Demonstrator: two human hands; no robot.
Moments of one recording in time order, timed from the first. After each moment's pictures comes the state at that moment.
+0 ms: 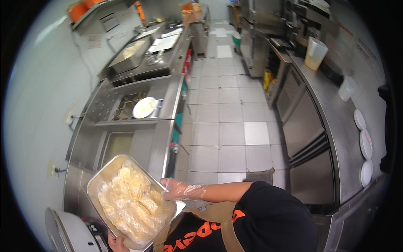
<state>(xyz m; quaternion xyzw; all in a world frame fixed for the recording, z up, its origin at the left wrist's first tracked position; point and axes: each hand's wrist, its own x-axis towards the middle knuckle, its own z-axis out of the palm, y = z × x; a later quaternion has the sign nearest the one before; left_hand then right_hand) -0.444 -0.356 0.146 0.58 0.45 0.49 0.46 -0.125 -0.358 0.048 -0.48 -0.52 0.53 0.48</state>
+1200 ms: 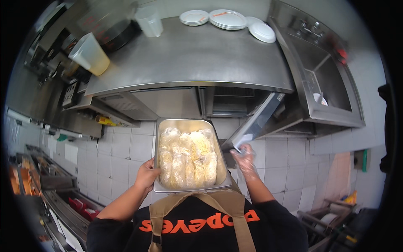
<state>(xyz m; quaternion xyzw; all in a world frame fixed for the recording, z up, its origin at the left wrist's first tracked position) 0.404 -0.404 0.043 0.65 -0.04 -0.52 0.55 0.109 -0.623 -0.131 -0.64 0.46 -0.35 0.51</state>
